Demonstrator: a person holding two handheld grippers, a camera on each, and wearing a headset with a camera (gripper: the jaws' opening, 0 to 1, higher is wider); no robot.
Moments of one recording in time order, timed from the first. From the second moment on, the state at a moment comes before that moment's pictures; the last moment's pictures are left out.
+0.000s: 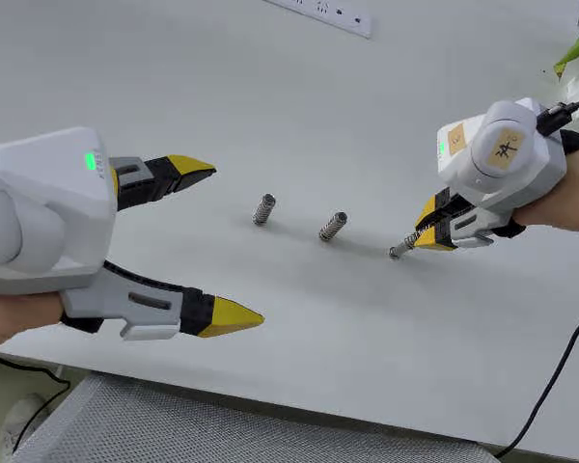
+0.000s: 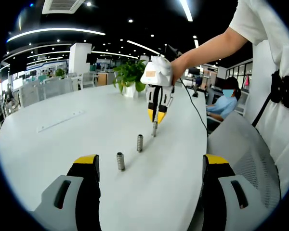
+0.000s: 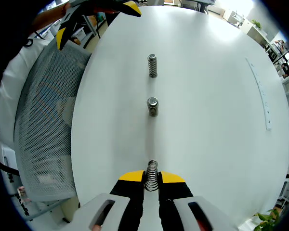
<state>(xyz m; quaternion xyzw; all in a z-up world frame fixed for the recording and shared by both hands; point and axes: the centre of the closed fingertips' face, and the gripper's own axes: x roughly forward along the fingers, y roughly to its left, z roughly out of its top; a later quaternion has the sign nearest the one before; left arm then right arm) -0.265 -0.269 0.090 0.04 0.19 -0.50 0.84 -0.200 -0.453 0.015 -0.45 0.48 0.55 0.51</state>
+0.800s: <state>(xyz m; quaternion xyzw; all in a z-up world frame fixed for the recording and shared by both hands) -0.267 -0.272 0.090 0.04 0.19 -0.51 0.84 -0.196 -0.459 -0.009 -0.46 0.48 0.54 0.50</state>
